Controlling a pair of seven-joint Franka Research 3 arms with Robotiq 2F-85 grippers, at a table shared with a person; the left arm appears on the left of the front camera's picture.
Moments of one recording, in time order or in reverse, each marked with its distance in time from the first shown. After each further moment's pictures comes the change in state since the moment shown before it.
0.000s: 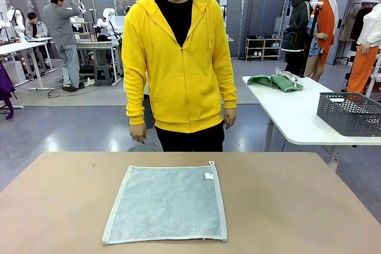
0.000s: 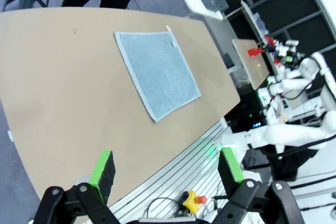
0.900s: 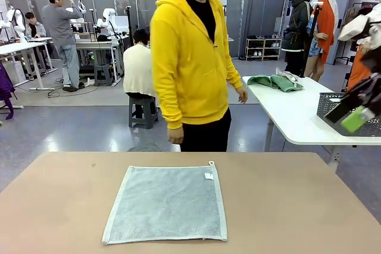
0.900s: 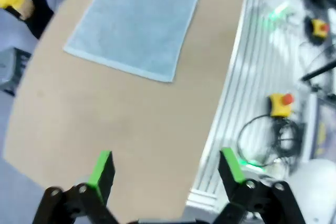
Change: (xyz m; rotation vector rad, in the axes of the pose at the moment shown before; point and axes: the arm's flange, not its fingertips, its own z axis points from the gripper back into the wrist) left arm 0.023 -0.162 -0.156 0.127 0.497 -0.939; right arm 0.007 0.168 -0.171 -0.017 0.564 0.791
